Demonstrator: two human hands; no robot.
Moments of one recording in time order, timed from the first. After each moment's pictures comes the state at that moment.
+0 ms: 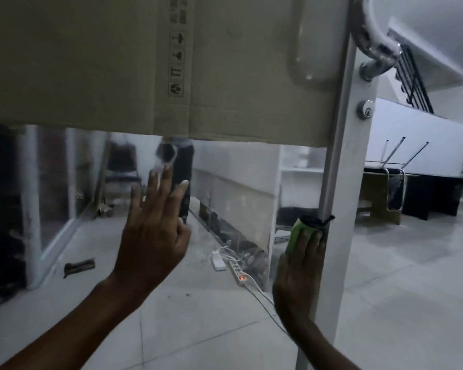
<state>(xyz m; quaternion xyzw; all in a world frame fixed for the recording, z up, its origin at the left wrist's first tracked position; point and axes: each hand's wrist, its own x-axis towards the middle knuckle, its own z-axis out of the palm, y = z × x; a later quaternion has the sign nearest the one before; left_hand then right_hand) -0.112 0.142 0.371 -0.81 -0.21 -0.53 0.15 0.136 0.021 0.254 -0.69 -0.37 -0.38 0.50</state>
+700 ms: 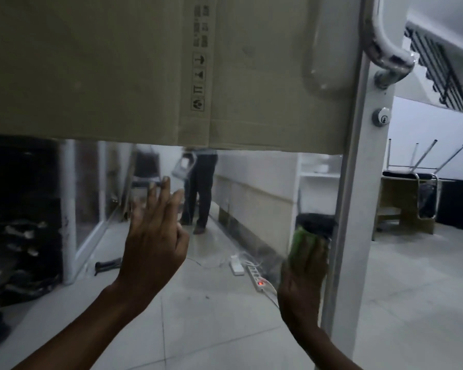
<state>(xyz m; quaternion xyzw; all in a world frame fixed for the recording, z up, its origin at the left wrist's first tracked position) -0.145 0.136 0.367 -0.80 -0.26 -0.52 0.12 0.121 0.029 0.249 -0.71 -0.39 -0.38 0.44</state>
